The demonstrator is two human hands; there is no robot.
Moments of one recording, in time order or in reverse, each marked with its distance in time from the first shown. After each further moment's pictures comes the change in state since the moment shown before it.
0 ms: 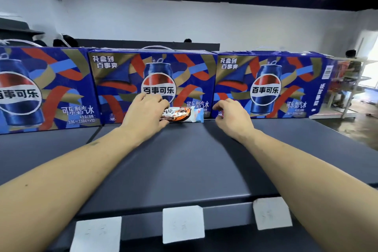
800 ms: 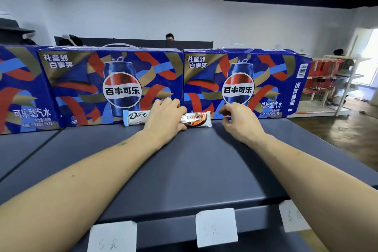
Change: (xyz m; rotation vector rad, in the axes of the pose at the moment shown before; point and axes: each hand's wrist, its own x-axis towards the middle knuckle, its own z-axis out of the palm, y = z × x) left_hand 0.066 0.124 0.023 -0.005 -0.087 0.018; right_hand -0.010 0.106 -0.036 0.049 0.023 -0.016
